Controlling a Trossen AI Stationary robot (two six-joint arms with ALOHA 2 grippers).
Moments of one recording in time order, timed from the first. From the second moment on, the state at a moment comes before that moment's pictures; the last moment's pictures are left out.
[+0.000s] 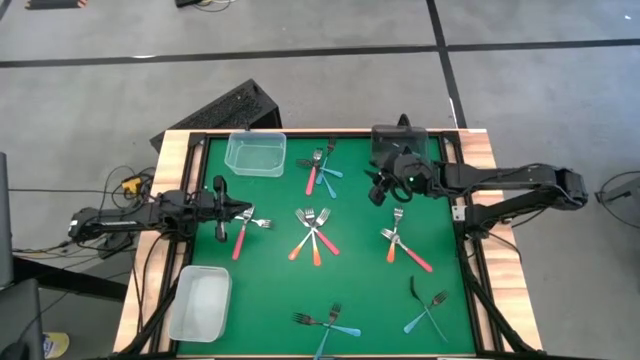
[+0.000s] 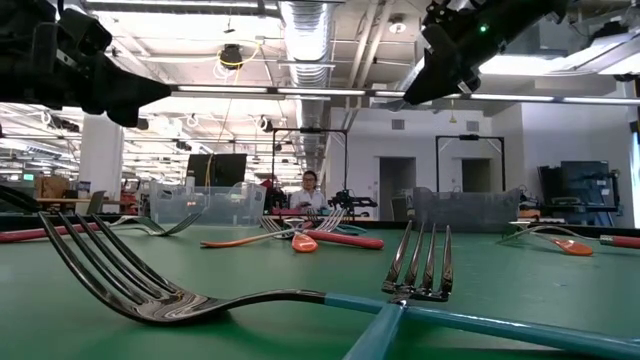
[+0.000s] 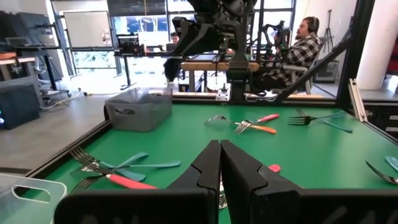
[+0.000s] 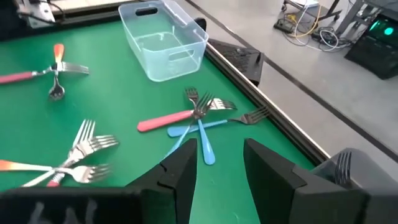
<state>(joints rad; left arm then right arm) 0.08 0.05 0.01 0.04 -0.08 0.01 -0.14 1.13 0.83 -0.23 0.45 0.15</state>
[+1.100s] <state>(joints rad) 0.08 0.05 0.01 0.04 -0.07 0.00 -0.13 1.13 0.83 -0.23 0.45 0.16</state>
